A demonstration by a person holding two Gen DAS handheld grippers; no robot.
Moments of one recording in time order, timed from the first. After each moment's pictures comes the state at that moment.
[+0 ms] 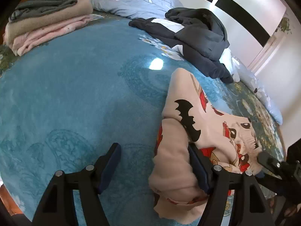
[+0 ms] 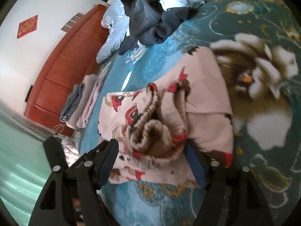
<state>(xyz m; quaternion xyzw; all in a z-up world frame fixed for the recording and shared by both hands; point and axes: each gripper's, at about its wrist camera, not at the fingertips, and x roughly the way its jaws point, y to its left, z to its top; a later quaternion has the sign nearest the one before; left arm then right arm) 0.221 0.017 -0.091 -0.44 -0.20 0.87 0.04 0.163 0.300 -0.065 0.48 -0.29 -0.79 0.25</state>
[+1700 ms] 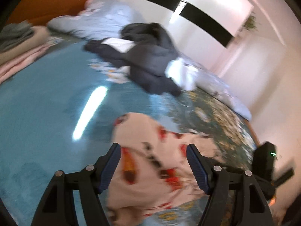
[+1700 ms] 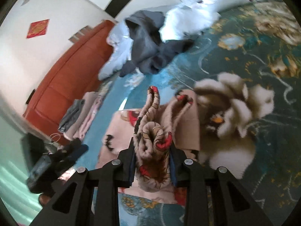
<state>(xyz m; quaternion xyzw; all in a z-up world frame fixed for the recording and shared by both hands) 0.201 0.076 -0.023 -0.38 -0.18 0.89 0.19 0.160 0.347 -0.053 0.42 -0.28 -0.83 0.22</state>
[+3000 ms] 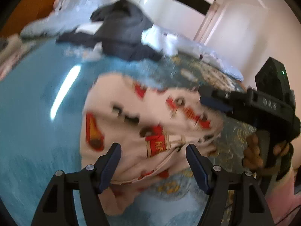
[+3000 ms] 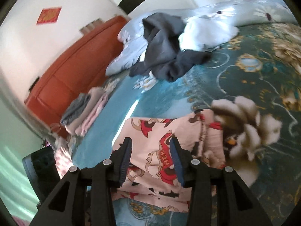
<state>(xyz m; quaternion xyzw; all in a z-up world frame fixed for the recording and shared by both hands) 0.232 0.096 -0.065 -0.44 -0.10 0.86 0.24 0.145 0.326 -0.020 0.41 -0.22 -0.85 0.26</state>
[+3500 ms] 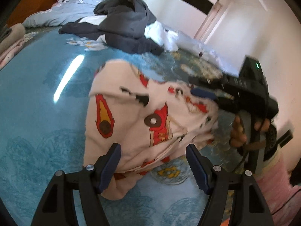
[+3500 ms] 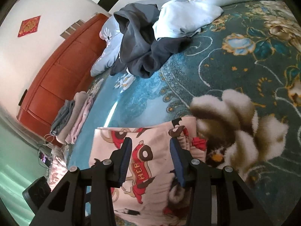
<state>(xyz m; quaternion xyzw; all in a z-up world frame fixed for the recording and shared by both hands) 0.244 0.082 -0.055 -0.44 -0.13 0.86 0.25 0.107 0.346 -0.048 0.44 -0.26 -0.83 0.23</state>
